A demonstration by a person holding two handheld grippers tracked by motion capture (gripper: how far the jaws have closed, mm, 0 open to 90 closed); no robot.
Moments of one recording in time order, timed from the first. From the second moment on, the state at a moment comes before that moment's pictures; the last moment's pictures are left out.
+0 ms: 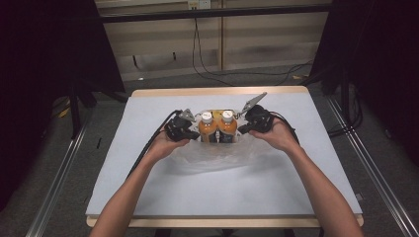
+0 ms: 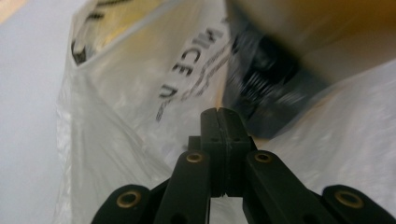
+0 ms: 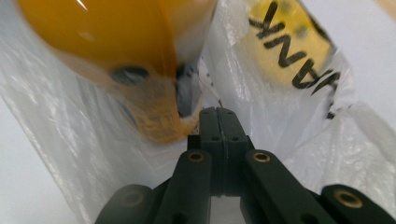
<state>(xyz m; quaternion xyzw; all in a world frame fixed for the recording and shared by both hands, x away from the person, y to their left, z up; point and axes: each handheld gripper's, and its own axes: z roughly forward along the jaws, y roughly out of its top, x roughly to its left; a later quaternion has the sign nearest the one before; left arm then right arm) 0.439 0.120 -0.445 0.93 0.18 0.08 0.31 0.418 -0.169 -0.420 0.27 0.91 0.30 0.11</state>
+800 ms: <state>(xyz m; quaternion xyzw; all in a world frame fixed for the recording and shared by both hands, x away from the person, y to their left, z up) 0.426 0.132 -0.460 0.96 0.14 0.08 0.23 0.425 -0.186 -0.458 0.26 0.94 0.16 0.12</state>
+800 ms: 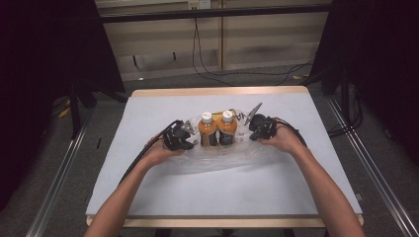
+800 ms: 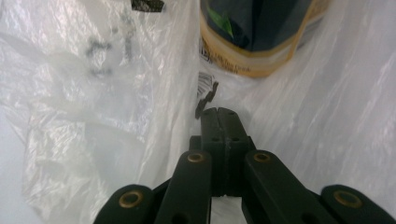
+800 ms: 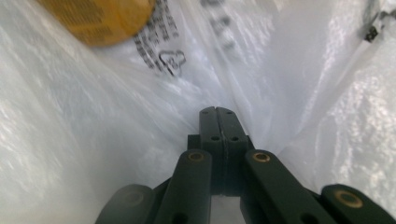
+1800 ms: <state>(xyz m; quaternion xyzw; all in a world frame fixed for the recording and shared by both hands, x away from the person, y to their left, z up) 0.463 0.167 -0.463 0.95 0.18 0.10 0.23 0.421 -0.237 -0.461 0.28 0.94 0.12 0.18</state>
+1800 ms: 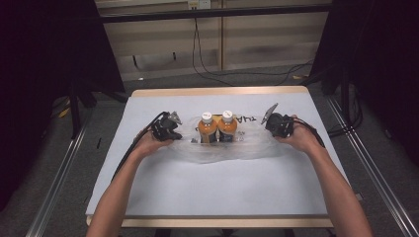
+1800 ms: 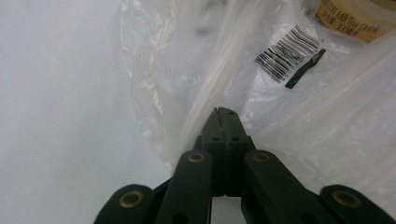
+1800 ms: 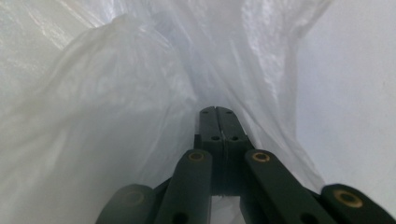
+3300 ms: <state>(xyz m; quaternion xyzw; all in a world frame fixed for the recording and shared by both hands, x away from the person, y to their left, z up) 0.425 0.177 -0.413 0.87 0.20 0.07 0.45 0.393 -0.254 -0.414 0.32 0.86 0.37 0.13</state>
